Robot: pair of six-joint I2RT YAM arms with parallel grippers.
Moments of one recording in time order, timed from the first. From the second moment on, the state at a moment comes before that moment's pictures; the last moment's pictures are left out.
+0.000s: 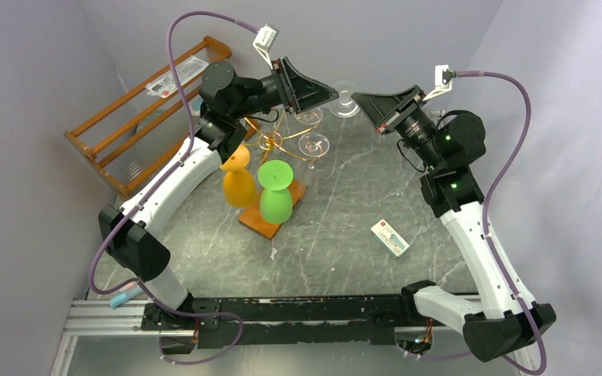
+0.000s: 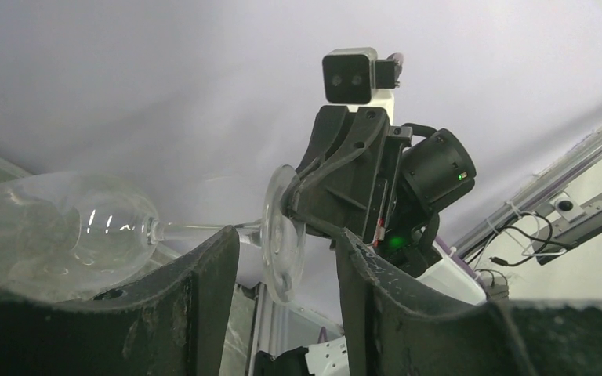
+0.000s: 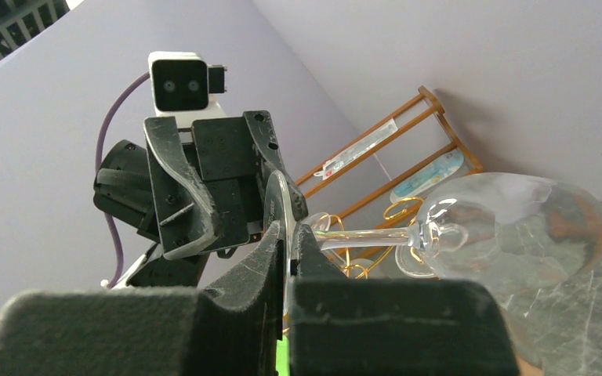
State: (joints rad) left arm -0.60 1.66 1.73 0.33 0.74 -0.96; right arm 0.29 1.07 1.24 0.18 -0.40 0.84
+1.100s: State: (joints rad) left arm -0.37 1.75 1.83 0.21 0.62 -1.00; right arm 0.29 0.94 1.27 0.06 -0.26 0.64
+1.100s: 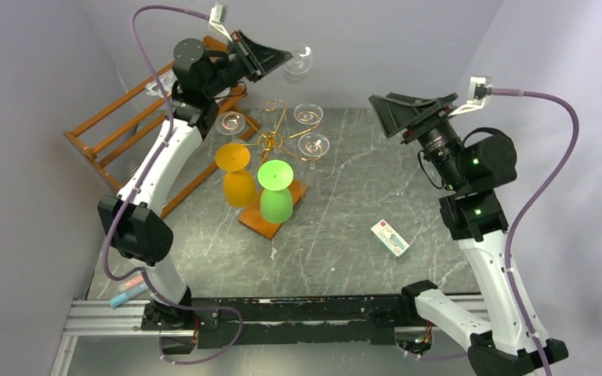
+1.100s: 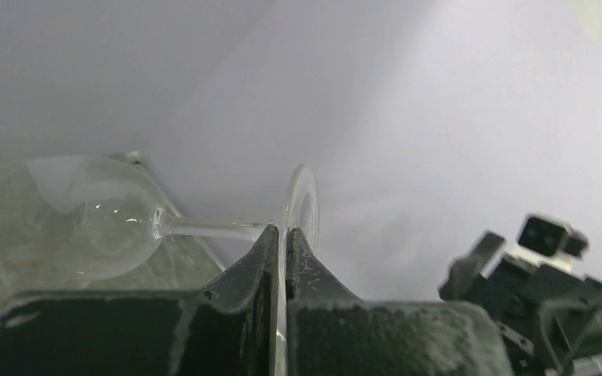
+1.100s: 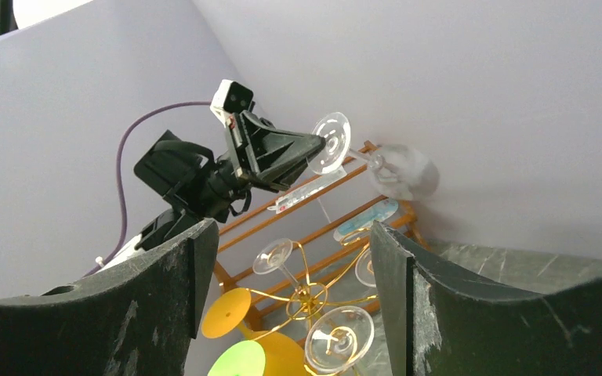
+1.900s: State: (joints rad) left arm -0.22 1.56 1.54 0.07 0.35 -1.24; right arm 0.29 0.84 1.22 -0.12 -0.12 0.62
